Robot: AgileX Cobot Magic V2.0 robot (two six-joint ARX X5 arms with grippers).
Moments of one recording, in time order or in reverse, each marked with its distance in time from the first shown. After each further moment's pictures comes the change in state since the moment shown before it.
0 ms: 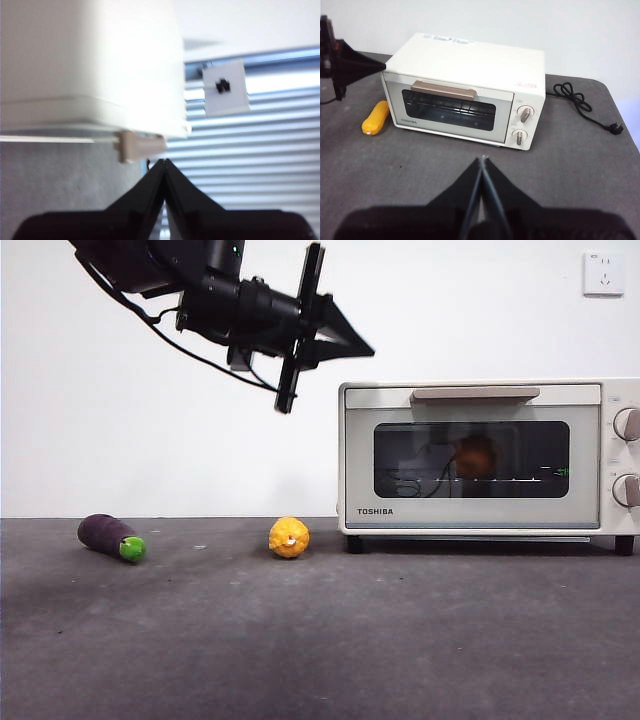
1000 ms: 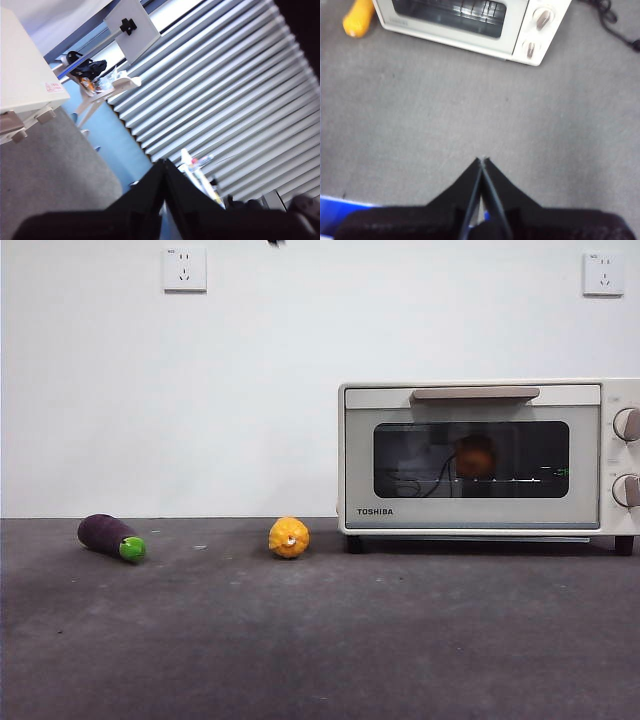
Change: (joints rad) left arm -0.034 -0.325 0.025 -0.145 0.217 0.334; right arm 0.000 0.149 0.002 -0.255 0.000 0.000
